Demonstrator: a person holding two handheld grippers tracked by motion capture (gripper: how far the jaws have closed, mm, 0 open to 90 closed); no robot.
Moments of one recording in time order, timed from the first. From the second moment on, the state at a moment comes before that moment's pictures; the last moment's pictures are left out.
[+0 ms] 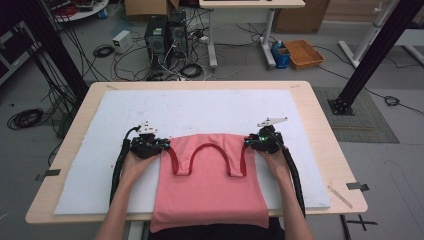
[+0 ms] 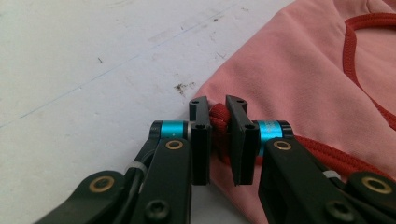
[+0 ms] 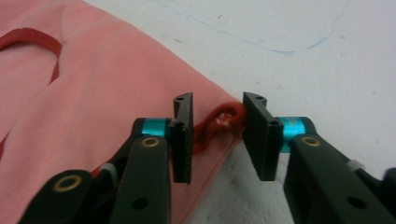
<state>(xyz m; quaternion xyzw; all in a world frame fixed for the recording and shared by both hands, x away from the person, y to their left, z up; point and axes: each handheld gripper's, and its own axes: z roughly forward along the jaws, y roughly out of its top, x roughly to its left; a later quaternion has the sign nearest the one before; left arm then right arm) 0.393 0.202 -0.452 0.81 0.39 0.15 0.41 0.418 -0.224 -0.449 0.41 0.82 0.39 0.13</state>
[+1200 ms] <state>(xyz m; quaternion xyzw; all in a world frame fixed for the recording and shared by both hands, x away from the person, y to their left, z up) 0.400 0.201 -0.426 0.79 0.41 0.16 0.42 0.417 -0.229 -0.432 0.39 0.82 0.40 0.14</state>
